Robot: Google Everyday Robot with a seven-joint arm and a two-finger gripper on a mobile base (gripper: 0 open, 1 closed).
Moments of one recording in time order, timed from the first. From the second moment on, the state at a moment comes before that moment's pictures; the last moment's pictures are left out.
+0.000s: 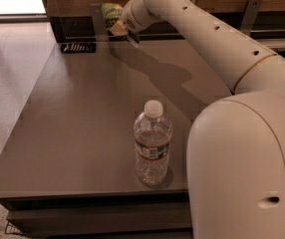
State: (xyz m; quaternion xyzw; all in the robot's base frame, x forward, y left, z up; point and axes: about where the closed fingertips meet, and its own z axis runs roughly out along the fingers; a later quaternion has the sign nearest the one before) arm 0.850 0.058 0.913 -0.47 0.73 0.05 0.48
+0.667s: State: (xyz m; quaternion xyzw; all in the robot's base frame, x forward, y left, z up) arm 0.860 0.068 0.898 -0.47 0.74 0.07 0.48
